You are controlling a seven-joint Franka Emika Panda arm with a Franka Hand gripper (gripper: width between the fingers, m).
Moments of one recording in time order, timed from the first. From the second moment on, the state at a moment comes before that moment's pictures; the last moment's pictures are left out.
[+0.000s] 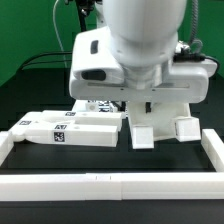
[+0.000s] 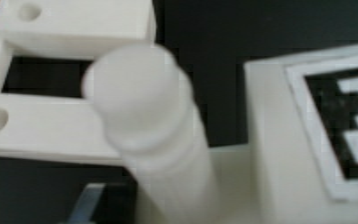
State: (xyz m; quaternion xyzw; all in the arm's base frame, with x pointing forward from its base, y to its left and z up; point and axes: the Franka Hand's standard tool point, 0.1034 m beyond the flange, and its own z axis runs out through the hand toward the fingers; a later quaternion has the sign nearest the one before) arm 0.559 0.014 0.081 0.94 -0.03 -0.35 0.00
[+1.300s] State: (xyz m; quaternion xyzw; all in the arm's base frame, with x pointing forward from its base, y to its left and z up) arm 0.574 0.006 0.081 0.91 -0.10 -0.41 0.05
